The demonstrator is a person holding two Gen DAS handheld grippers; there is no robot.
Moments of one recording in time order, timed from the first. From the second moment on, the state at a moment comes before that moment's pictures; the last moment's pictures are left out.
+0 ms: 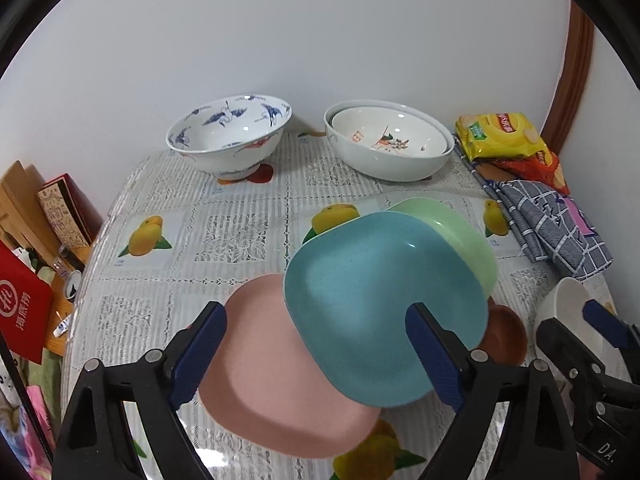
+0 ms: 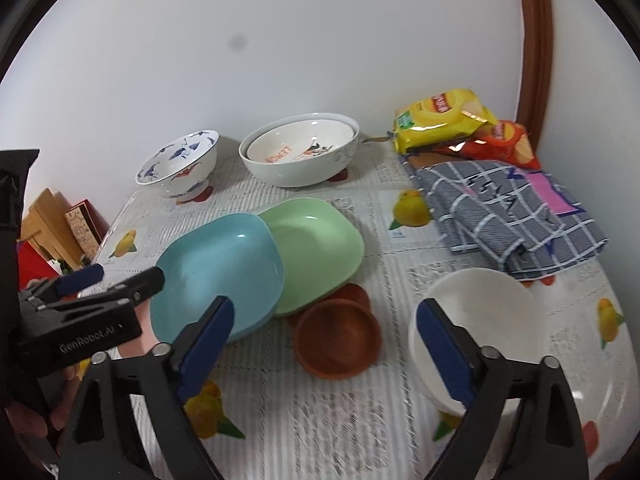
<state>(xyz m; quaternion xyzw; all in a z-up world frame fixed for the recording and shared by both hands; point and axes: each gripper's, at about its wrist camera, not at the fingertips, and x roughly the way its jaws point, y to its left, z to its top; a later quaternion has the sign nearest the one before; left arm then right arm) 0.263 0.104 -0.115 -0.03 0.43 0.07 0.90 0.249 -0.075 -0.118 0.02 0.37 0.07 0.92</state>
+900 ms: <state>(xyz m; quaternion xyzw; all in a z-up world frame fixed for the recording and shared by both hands) 0.319 0.130 -0.168 -0.10 0.47 0.03 0.88 0.313 -0.037 -0.176 0.04 0.43 0.12 0.90</state>
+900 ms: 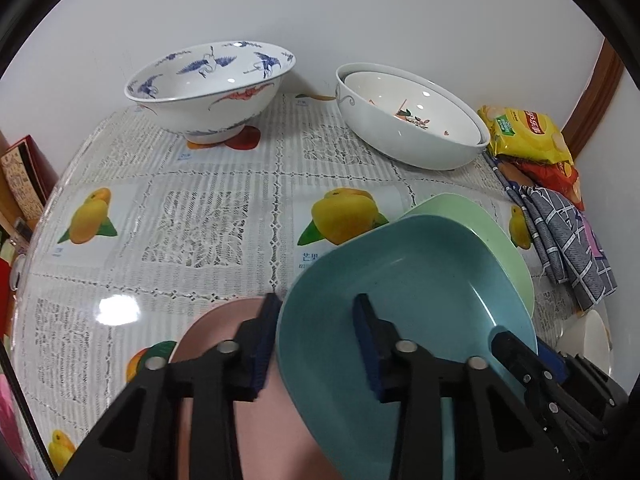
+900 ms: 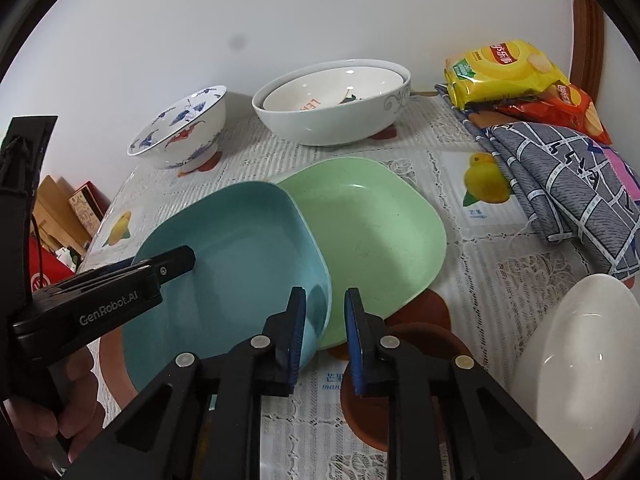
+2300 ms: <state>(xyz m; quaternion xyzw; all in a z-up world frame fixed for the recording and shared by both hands) 0.206 0.100 -0.049 -0.11 0.40 -0.01 0.91 0.200 -0.074 -0.076 0.09 0.39 0.08 0.91</state>
